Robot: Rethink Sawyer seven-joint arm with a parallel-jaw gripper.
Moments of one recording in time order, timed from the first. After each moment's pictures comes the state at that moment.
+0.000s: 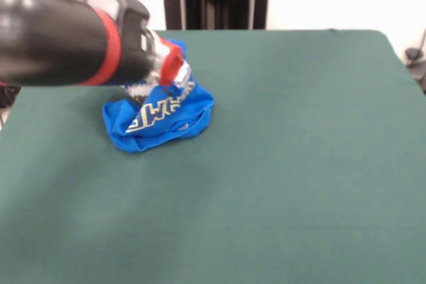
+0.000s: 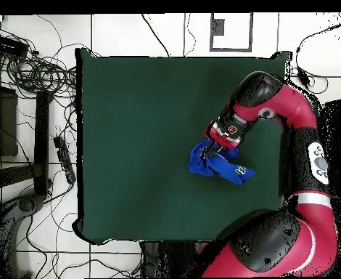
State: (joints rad) arm -0.60 -0.12 0.49 0.86 -0.27 1.89 2.13
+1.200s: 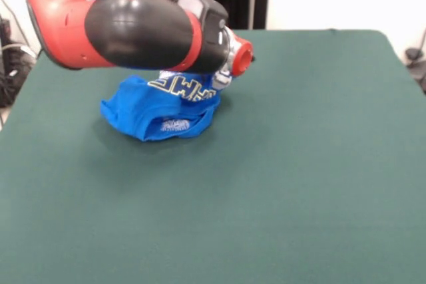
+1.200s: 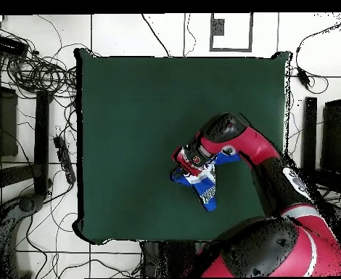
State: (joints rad) arm -0.57 -0.22 0.33 1.38 0.01 1.40 2.13
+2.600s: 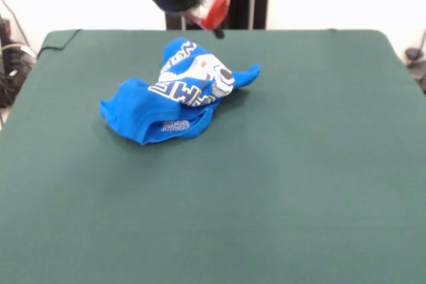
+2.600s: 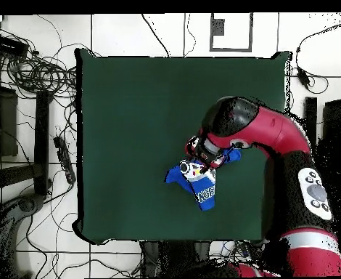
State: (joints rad) arm -0.38 -0.50 0.08 1.33 -0.04 1.37 2.13
